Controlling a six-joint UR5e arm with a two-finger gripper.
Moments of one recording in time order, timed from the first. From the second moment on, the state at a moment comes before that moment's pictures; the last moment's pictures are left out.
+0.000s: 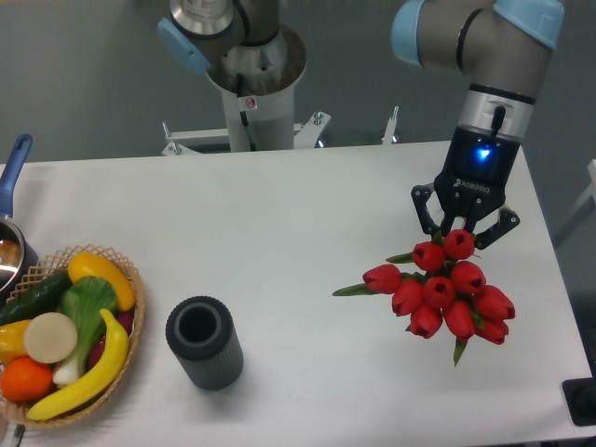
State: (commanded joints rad) arm 2.83 -1.83 -1.59 -0.87 0.84 1.04
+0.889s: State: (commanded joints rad) arm 2.73 -1.85 -1.58 -0.77 0.79 1.03
